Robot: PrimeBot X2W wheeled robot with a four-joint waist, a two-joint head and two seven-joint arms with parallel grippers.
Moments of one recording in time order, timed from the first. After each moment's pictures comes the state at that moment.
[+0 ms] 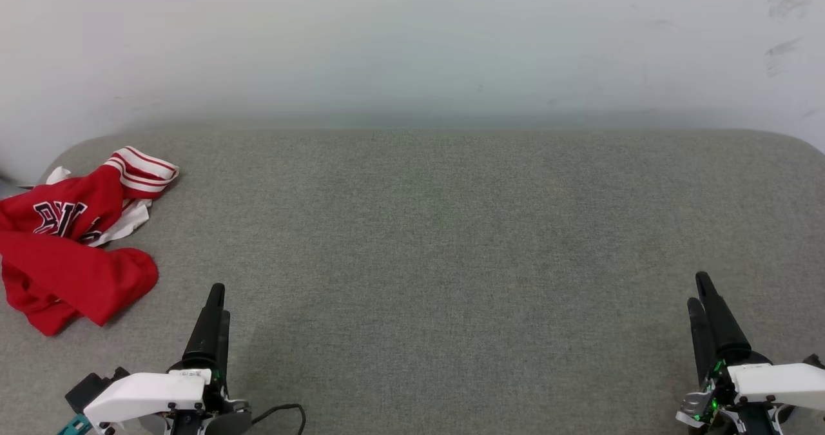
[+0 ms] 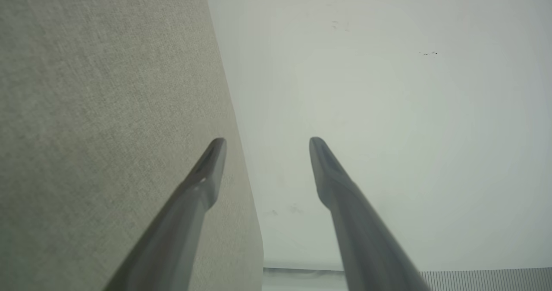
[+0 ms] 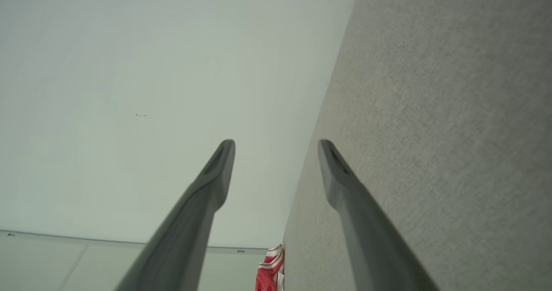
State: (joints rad) left arm -0.07 0.05 0.11 0.26 -1.49 -0.12 0.05; right arm -0.06 -0.05 -0.13 0.26 1.47 0.13 0.05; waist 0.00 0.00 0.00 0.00
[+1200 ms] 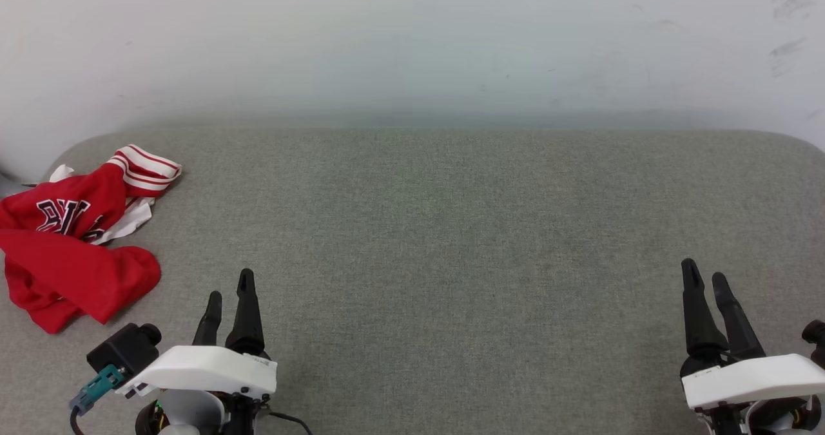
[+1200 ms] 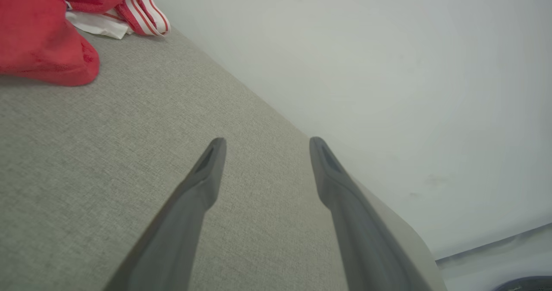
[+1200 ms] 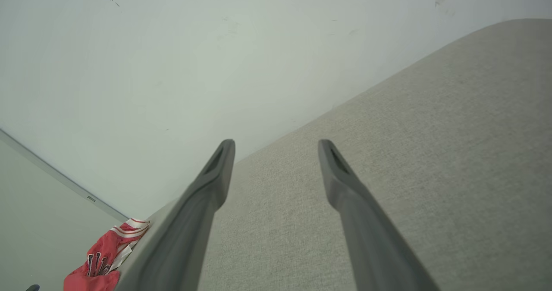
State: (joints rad) left arm -0.06 0.05 0.00 0.12 -0.77 0.08 -0.08; right arm -0.02 -0.05 -0.10 0.10 0.69 0.13 -0.08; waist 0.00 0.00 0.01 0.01
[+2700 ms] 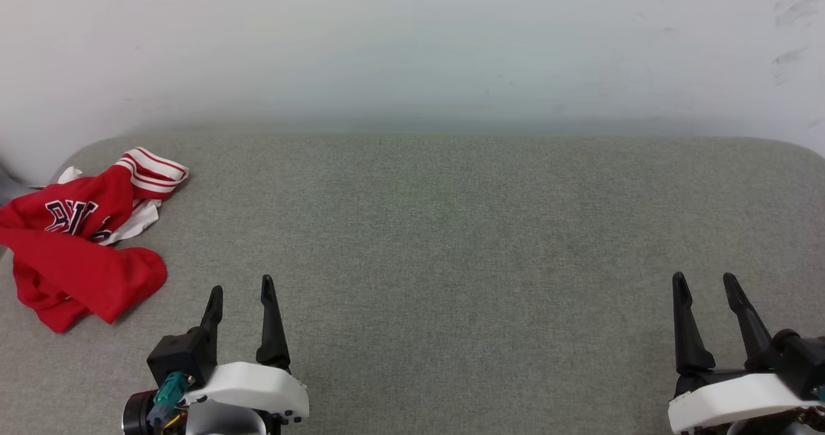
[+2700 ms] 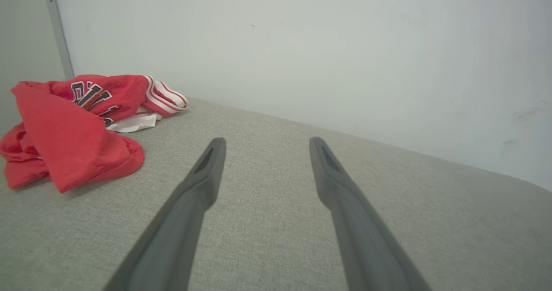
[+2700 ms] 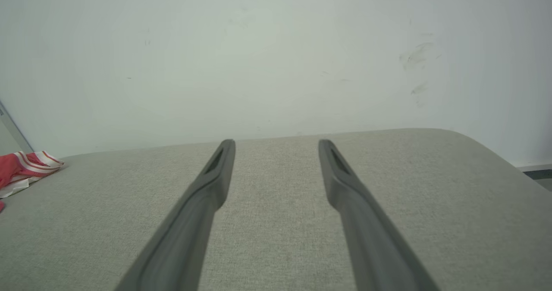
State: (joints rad) left arm -0.03 0.05 -0.09 0.12 -0.29 0.15 -0.20; right arm 0.02 -0.05 -0.10 0.07 0.19 0.13 -0.20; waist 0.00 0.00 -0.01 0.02
